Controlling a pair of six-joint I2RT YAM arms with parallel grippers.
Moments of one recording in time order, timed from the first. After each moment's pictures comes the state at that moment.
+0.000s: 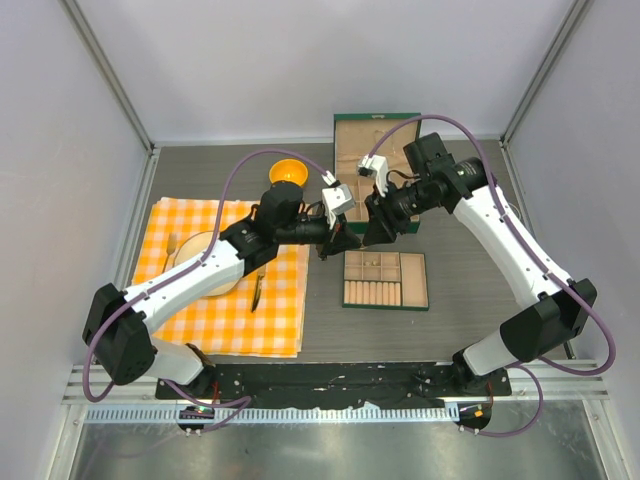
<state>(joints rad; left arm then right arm) -0.77 1.40 1.12 -0.06 0.59 0.03 0.43 1.49 1.59 -1.12 -0.71 -0.41</state>
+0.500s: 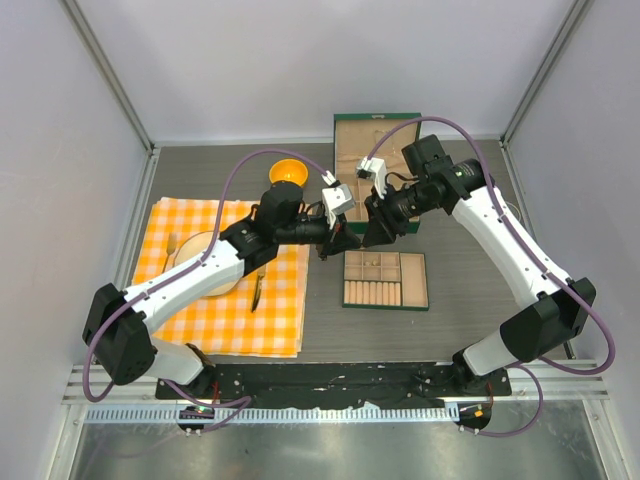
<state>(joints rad) -0.77 1.40 1.12 -0.06 0.59 0.02 0.43 1.49 1.57 -1.12 -0.73 -0.41</state>
